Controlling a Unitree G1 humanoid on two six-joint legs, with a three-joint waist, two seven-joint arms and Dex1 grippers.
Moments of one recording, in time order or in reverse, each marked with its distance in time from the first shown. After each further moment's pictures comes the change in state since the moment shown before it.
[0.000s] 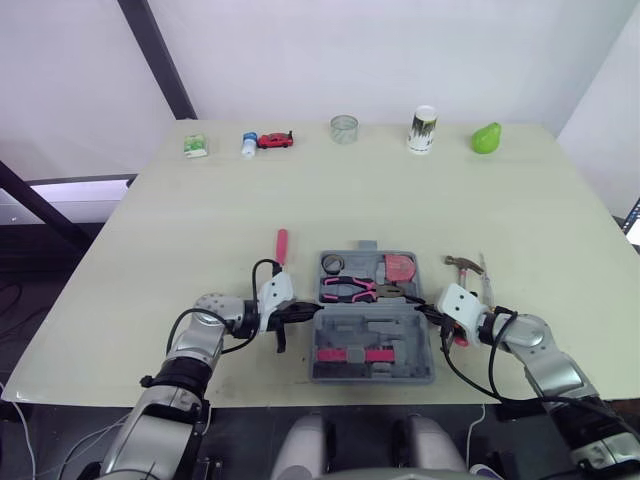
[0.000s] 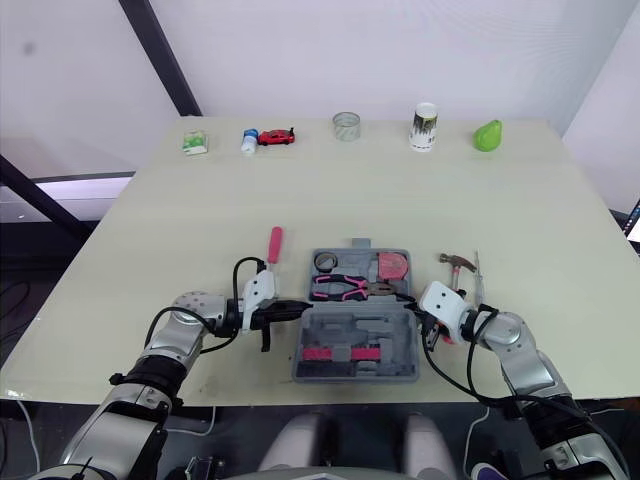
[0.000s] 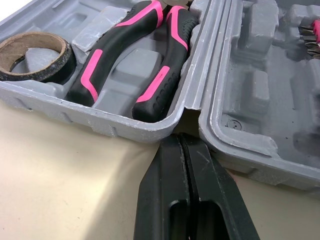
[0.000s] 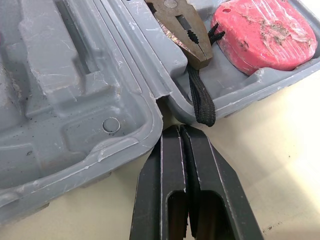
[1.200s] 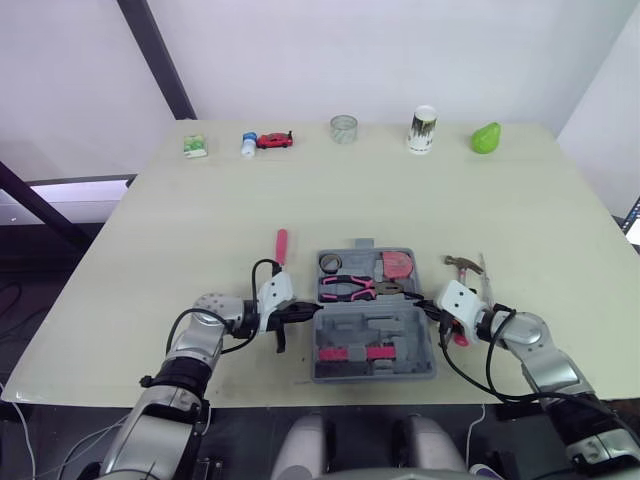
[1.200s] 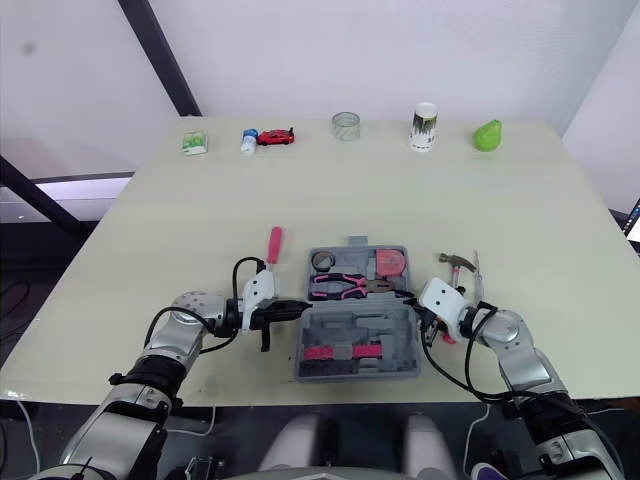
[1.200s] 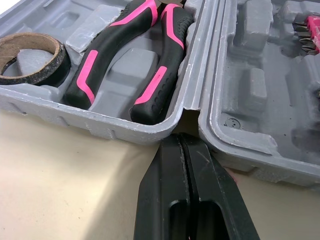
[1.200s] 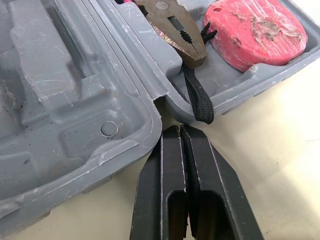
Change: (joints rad) left arm 0.000 0.001 0.001 0.001 0.001 0.000 0.000; right arm -0.020 0.032 -0.013 0.042 -0.003 -0.035 -0.012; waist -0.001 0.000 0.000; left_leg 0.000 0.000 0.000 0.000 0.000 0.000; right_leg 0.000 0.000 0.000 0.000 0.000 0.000
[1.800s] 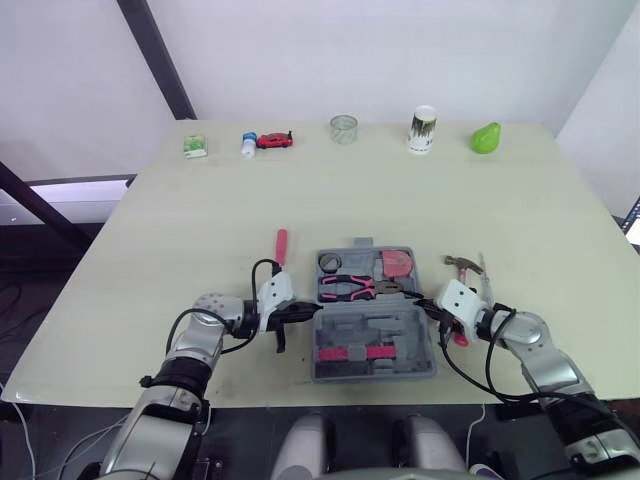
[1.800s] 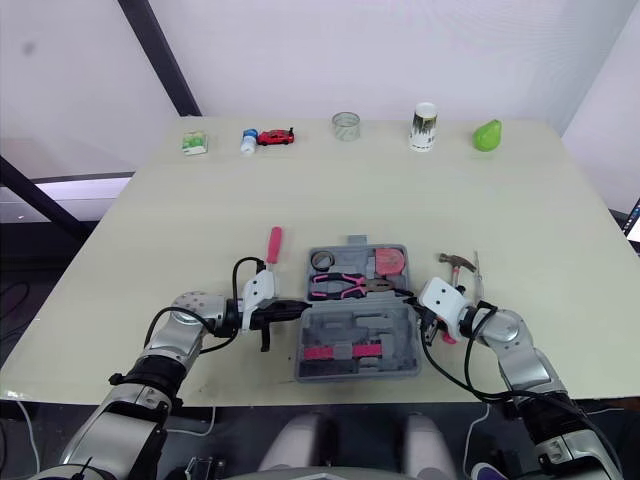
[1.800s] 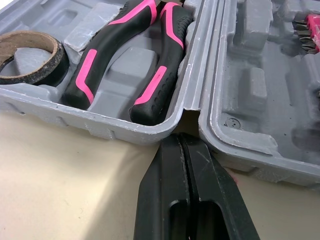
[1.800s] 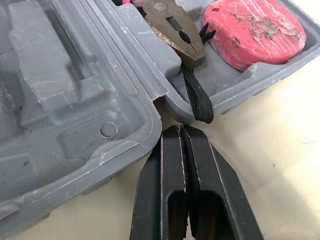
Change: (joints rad) left arm 0.000 0.000 0.000 0.000 0.000 0.000 0.000; right arm 0.000 0.006 -0.003 0.000 -0.008 -0.006 0.001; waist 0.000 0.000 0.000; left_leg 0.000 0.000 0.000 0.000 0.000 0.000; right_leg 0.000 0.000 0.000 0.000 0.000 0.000
